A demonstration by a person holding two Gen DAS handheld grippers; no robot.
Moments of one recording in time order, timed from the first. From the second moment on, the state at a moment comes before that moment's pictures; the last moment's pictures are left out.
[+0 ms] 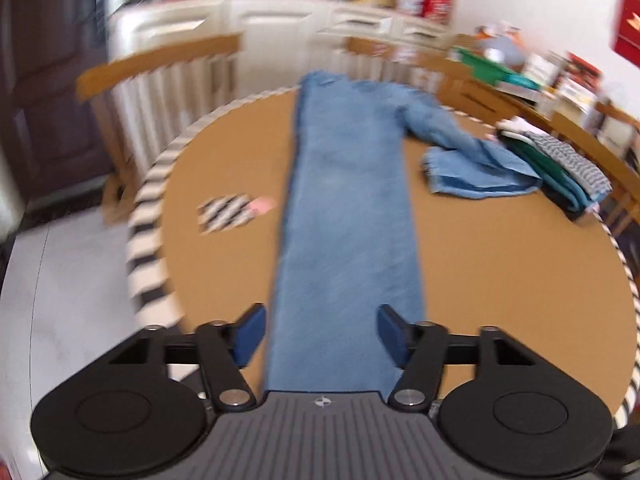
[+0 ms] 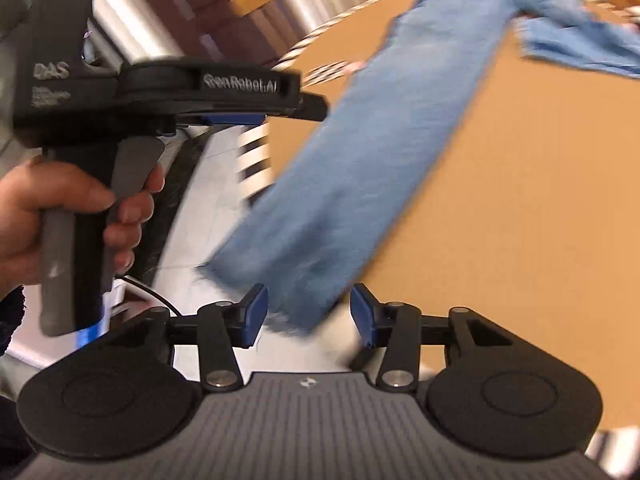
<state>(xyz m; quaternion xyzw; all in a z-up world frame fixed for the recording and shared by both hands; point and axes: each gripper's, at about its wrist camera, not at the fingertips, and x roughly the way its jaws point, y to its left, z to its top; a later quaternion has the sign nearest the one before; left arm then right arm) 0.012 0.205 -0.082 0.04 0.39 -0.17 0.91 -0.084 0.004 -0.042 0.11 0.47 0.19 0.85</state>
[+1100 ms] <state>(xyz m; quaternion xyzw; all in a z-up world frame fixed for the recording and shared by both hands) 0.050 0.130 -0.109 -0.01 0.54 -0.09 0.84 0.088 -0.180 -0.041 0.08 0.38 0.18 0.91</state>
